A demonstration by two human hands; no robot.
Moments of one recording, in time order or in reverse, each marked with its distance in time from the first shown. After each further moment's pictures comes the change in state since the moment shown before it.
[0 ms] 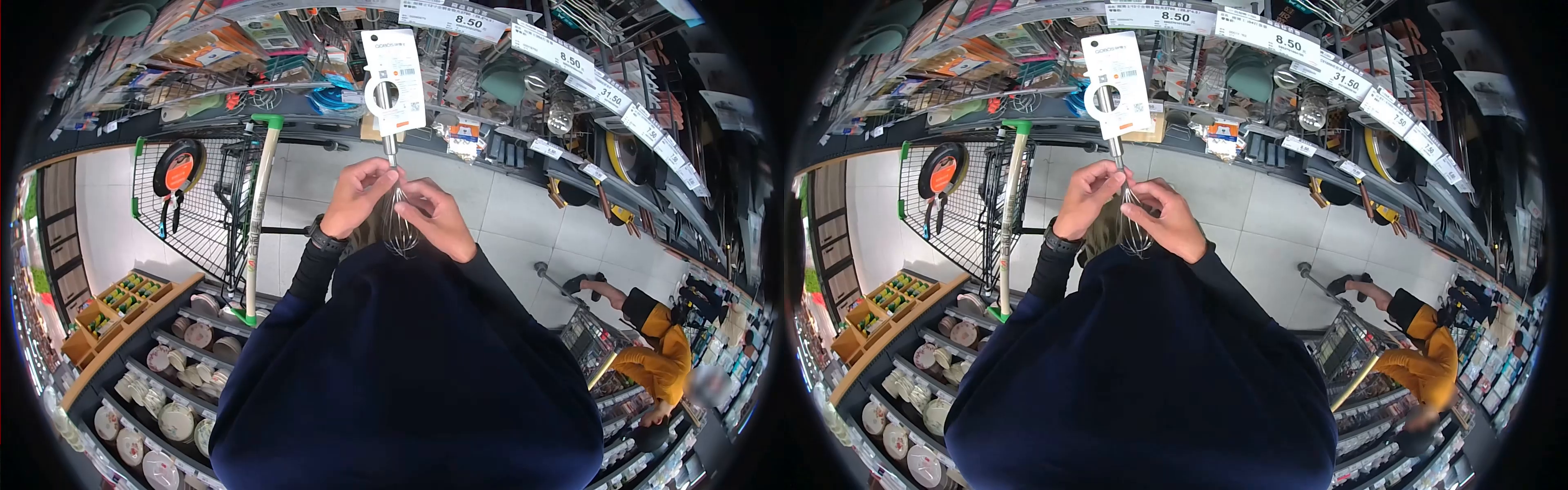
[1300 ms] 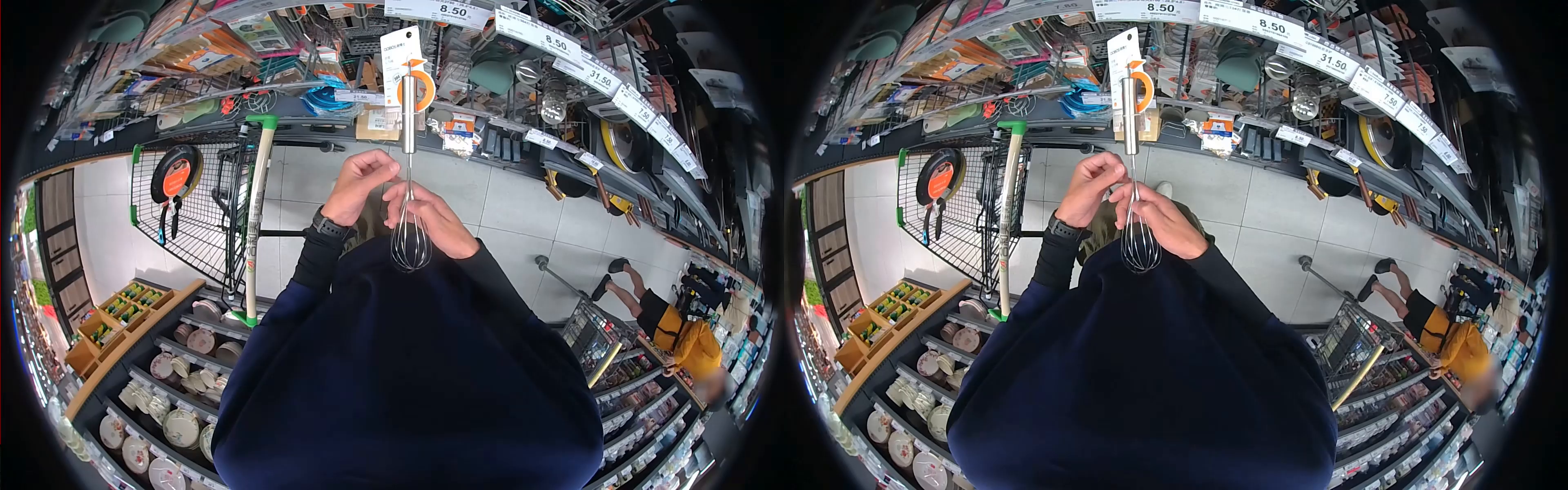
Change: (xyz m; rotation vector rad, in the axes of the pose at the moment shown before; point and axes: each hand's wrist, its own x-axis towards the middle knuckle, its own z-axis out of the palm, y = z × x) left_hand 0.012 -0.023 -0.001 -0.238 -0.018 -0.041; right_hand -0.013 -0.026 0.001 0.356 -0.263 0.240
